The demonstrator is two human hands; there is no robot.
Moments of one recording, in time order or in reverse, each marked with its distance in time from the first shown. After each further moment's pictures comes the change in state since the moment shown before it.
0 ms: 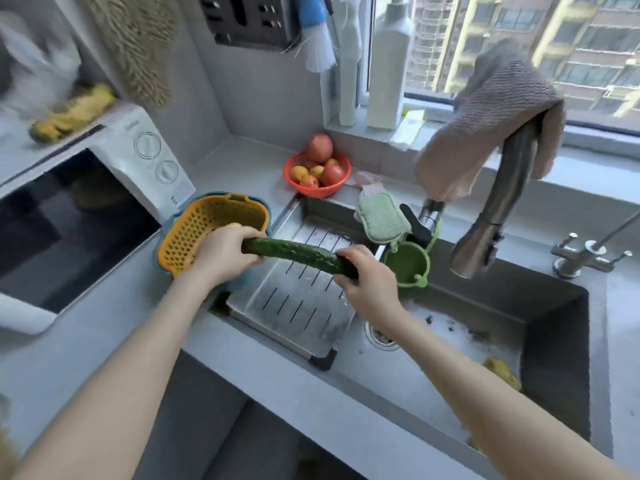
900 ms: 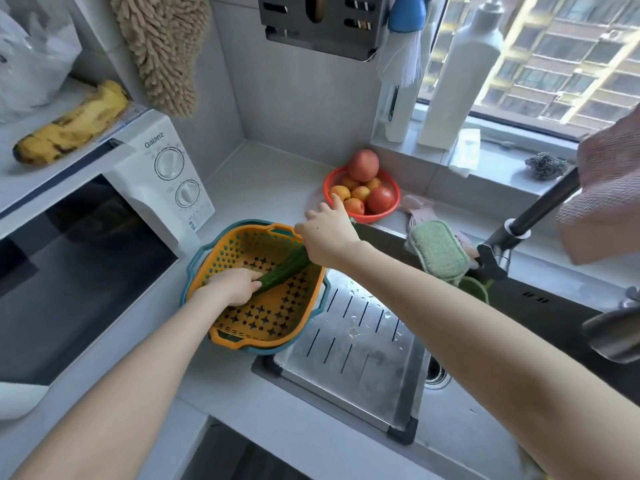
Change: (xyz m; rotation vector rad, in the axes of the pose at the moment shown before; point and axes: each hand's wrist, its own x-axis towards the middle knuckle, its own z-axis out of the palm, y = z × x) left_hand 0.116 -0.152 0.025 0.192 -0.530 -0.071; right_hand 0.209 -0.118 0.094 -0.903 -0.276 -0.332
